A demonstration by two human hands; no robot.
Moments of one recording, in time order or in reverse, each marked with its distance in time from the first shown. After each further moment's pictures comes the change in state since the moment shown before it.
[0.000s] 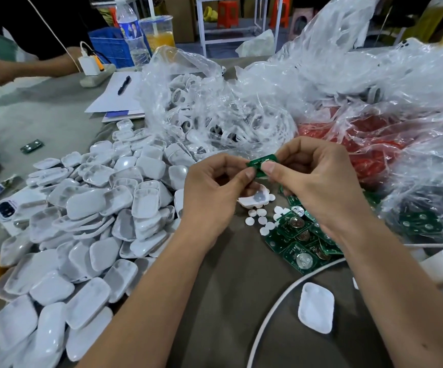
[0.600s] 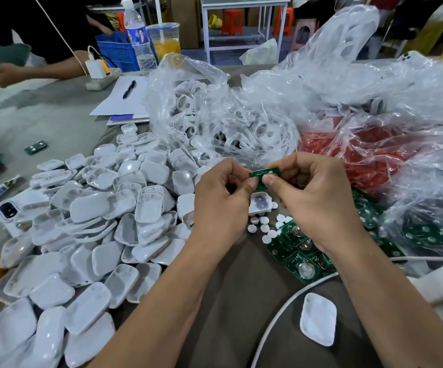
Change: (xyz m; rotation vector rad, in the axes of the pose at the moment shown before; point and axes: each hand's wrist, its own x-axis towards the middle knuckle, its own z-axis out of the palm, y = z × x) left_hand 0.000 -0.001 0.007 0.257 0.067 0.042; right_hand -0.002 0.004 0.011 -0.197 0.062 -0.093
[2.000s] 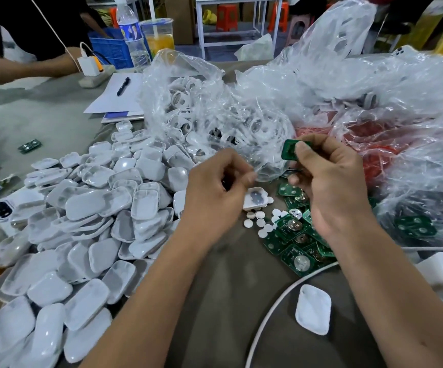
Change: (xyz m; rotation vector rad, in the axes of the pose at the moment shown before) left_hand 0.001 0.008 -0.014 0.187 -0.084 0.175; right_hand 0.006 -0.005 -0.011 0.565 0.184 0.293
